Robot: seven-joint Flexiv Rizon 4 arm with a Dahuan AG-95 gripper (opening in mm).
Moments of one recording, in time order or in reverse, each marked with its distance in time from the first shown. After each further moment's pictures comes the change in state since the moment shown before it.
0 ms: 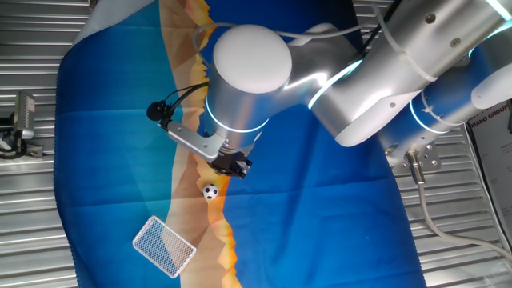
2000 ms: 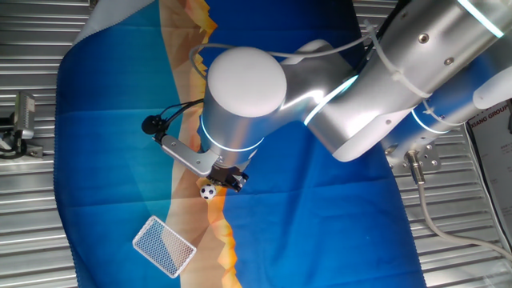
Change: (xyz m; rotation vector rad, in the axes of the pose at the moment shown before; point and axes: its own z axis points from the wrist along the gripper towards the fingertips) arm -0.020 0.007 0.007 0.004 0.011 0.045
